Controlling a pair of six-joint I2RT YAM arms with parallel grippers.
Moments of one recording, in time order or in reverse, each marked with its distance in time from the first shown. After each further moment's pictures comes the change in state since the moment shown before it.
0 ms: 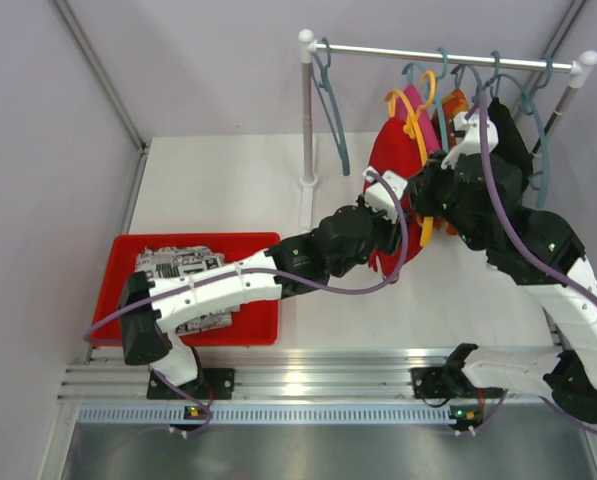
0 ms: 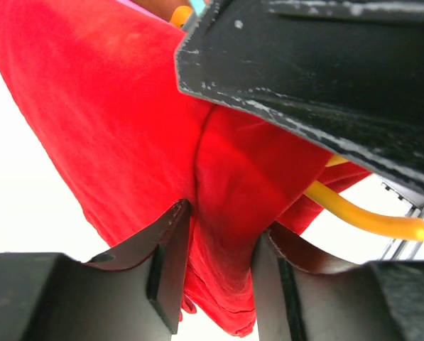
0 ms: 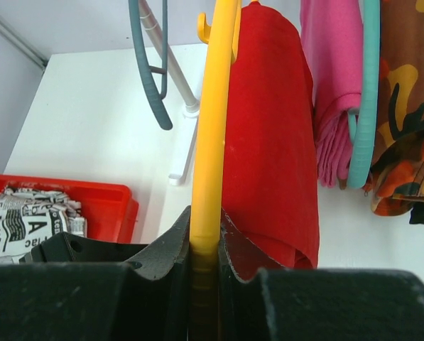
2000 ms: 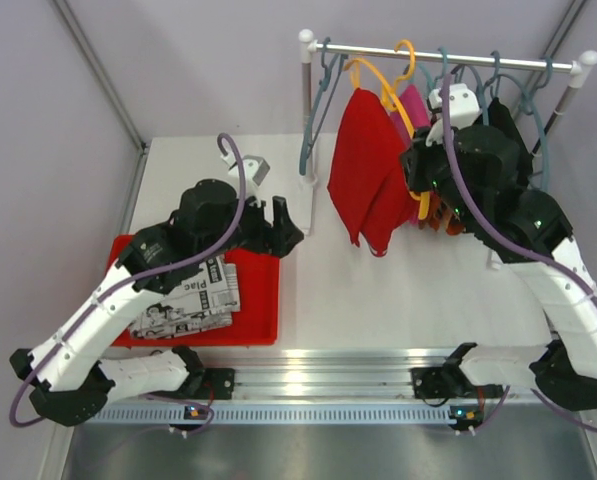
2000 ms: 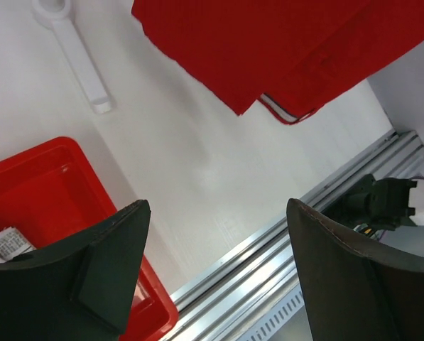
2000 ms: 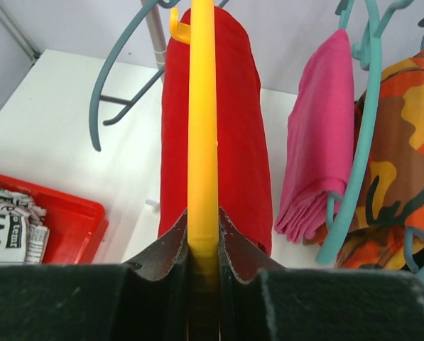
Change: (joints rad) left arm 0.394 -0.528 -0.091 -0.783 0.370 -0.270; right arm -0.084 0.125 0.121 0.097 -0.119 -0.288
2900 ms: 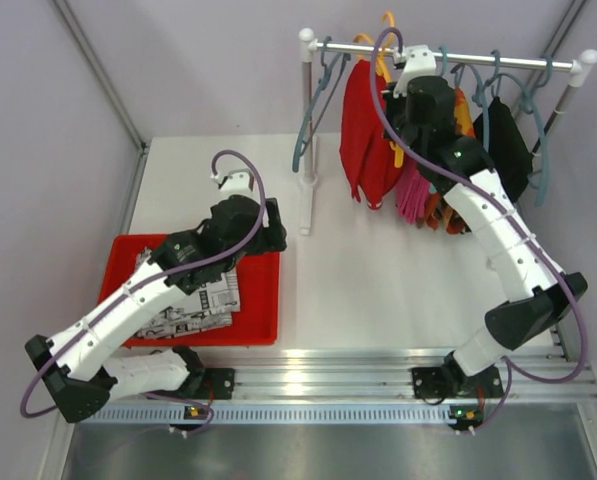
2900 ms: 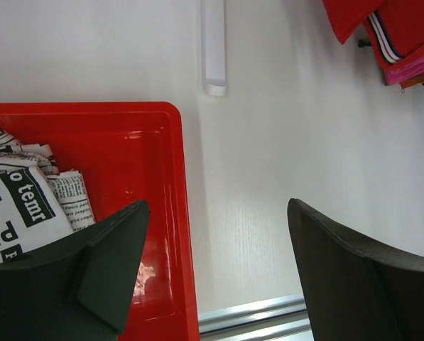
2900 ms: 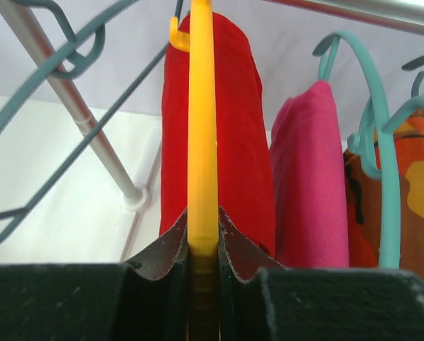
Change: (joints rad) left arm -0.003 0.041 -0.179 0.034 -0.388 -0.226; right arm -0.224 0.354 0.070 0.311 -0.078 -0.084
